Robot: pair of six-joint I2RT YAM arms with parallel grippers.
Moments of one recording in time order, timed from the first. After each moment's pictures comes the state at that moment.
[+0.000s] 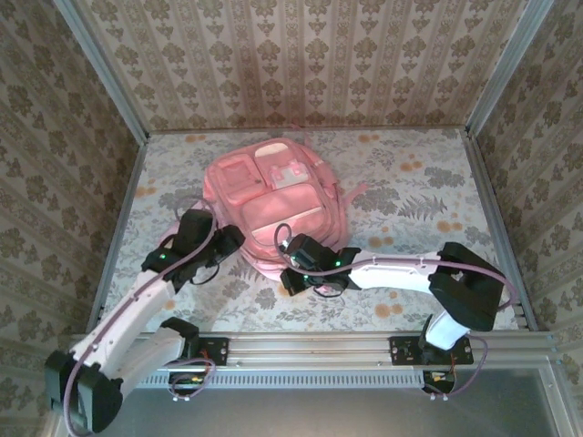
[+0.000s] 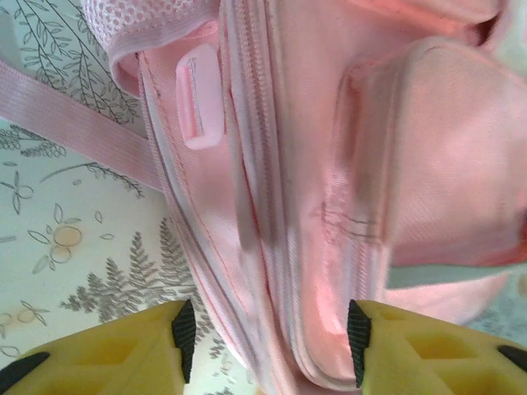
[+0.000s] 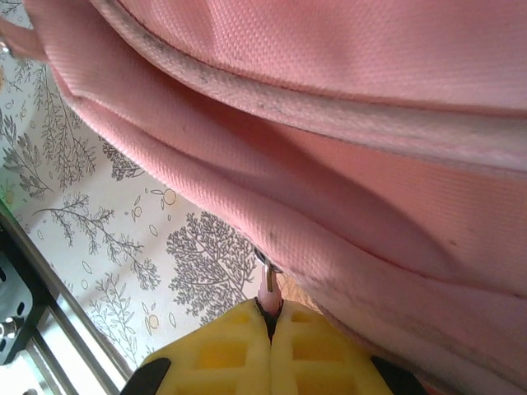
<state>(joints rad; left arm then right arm) -0.45 0.86 0.64 -0.58 0.09 -0.95 1.02 1.62 0.89 -0.16 -0.11 0.61</state>
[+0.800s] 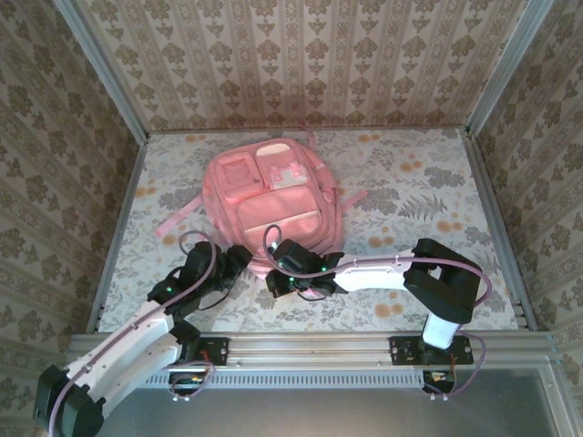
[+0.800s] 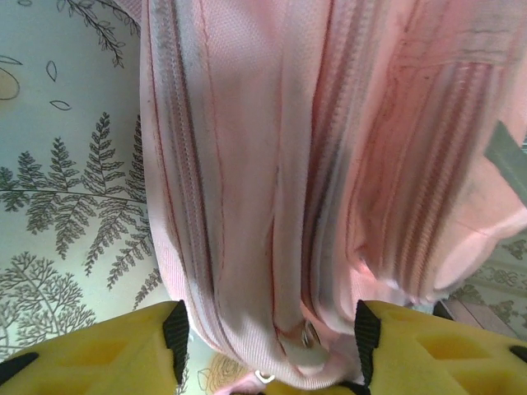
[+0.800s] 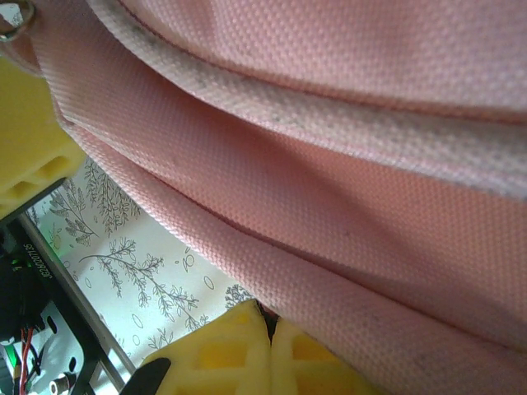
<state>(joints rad) -0.64 0.68 0.34 -0.34 0.05 -1.33 1.07 1.73 0.93 -0.01 -0.11 0.74</state>
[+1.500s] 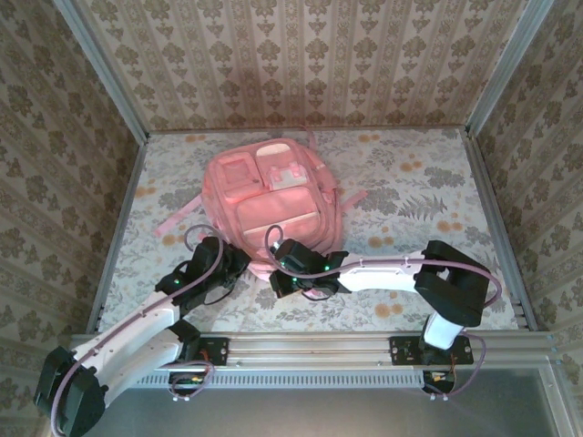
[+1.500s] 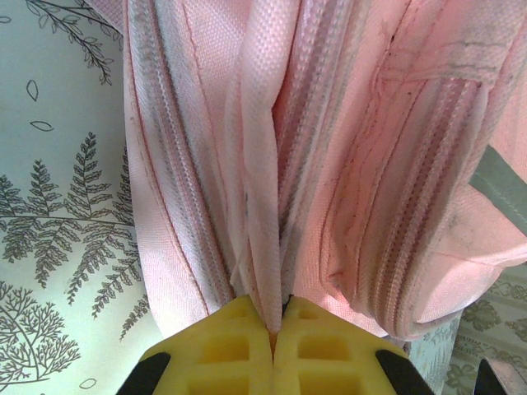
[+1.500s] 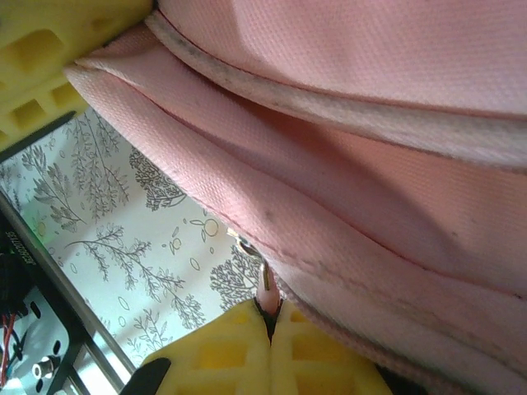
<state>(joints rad) -0.65 0.78 0.37 -0.28 0.01 -1.32 1.06 1.68 0.93 -0.12 -0.07 0.69</state>
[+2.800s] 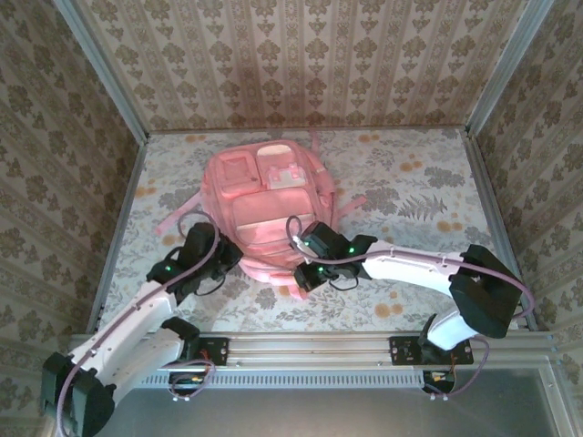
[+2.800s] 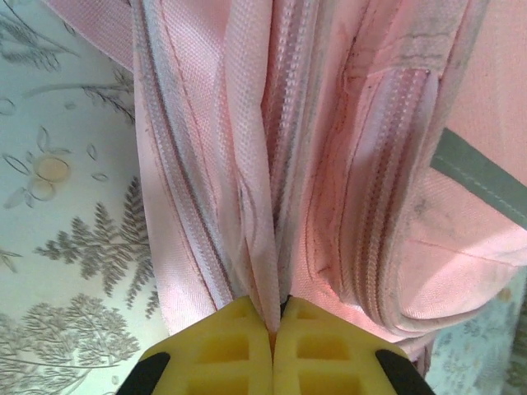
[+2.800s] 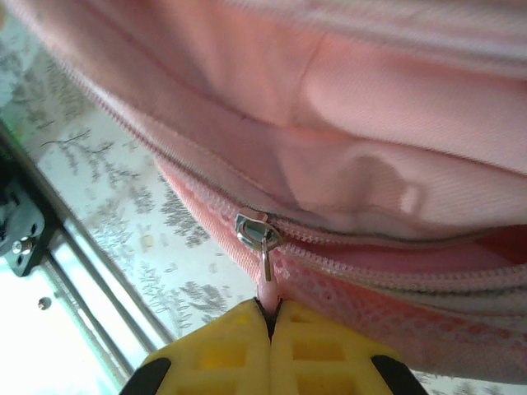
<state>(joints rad) -0.51 0.85 0.57 -0.55 0.07 -1.08 0.93 1.52 0.92 -0.39 -0.26 0.45</state>
